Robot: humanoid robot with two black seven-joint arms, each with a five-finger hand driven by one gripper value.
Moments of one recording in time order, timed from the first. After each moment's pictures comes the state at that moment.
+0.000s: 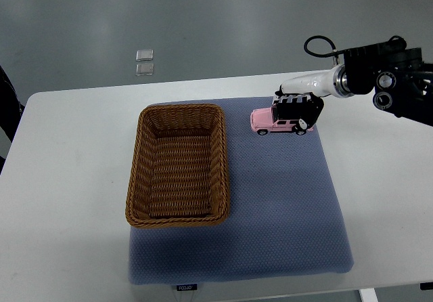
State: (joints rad) left arm -0.01 0.00 -0.08 -0.16 0.12 0.02 -0.07; right arm 1.29 -0.58 0.09 1.27 -1.22 0.40 -0.23
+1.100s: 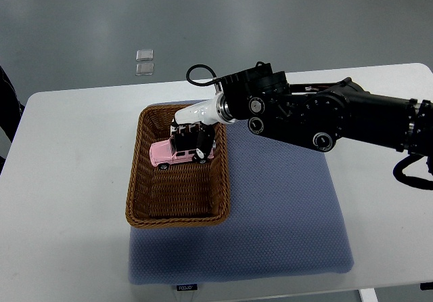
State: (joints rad) left arm -0.01 0.00 -0.08 -0.16 0.12 0.02 -0.07; right arm 1.30 -0.03 0.08 0.98 -1.21 0.39 -0.23
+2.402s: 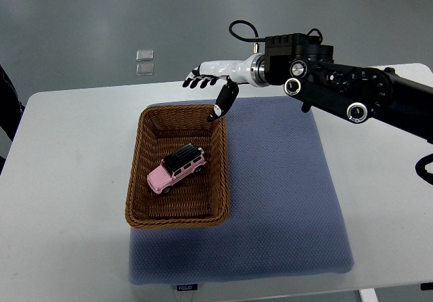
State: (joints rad) left arm -0.01 0.00 -0.08 -0.16 0.12 0.02 -0.07; right arm 1.22 -0.19 0.33 0.96 -1.14 0.32 -0.15
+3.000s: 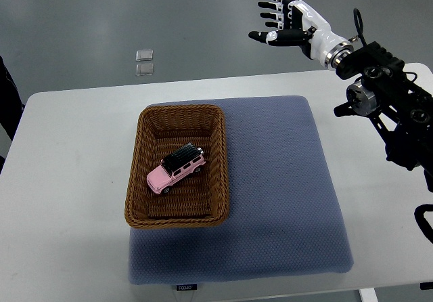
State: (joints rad) left arm -0.01 0.00 -0.08 -0.16 0.12 0.02 -0.07; right arm 0.79 -0.18 1.06 0.94 -0.84 0.05 0.04
